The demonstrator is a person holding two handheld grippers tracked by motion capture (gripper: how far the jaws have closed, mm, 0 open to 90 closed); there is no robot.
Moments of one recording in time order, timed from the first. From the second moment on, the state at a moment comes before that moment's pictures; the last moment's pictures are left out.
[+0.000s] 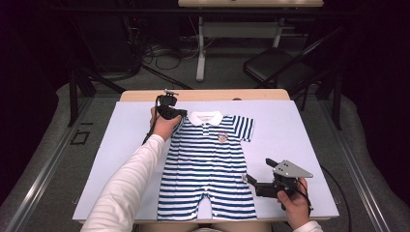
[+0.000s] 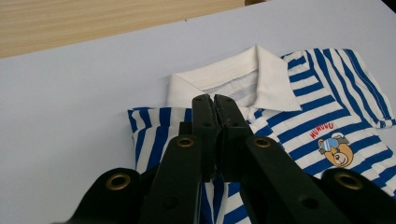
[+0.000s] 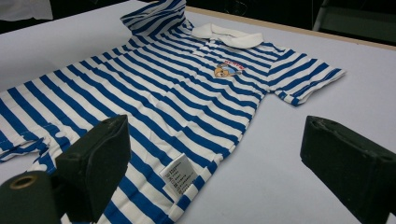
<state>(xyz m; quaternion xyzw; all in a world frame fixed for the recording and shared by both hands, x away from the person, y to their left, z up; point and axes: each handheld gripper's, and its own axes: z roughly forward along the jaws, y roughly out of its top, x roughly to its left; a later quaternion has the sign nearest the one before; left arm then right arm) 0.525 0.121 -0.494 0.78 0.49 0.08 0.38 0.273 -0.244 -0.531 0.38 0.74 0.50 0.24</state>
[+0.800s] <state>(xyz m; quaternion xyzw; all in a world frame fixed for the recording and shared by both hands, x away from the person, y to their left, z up) 0.520 0.092 -0.518 0.80 0.47 0.08 0.35 0.273 -0.245 -0.530 0.38 0.74 0.50 0.24</state>
